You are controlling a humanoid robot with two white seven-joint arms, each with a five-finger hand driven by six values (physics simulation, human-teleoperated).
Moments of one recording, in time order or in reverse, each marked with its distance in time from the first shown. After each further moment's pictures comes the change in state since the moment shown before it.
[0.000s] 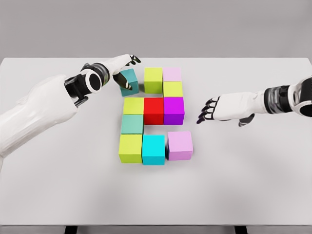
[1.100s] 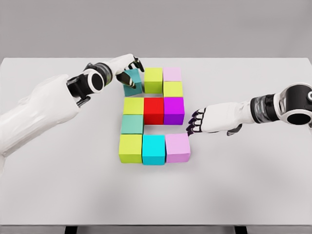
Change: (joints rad) left arm -0.003 -0.011 -0.001 -0.003 0.006 -0.011 0.003; right arm 0.002 0.020 0.048 -0.083 0.000 0.000 0.000
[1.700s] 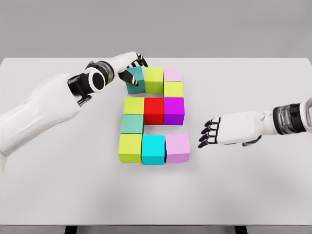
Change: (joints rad) left arm -0.005 -0.005 0.004 0.001 -0.009 -0.031 0.001; right arm 0.032 -0.177 -0.005 -0.174 -0.071 0.000 0.000
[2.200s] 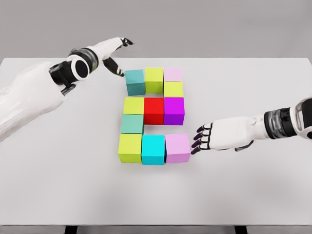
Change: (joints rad) left arm -0.052 0.096 0.007 -0.002 0.003 -0.002 0.001; right arm 0.006 0.034 0.017 -0.013 0.000 0.000 0.000
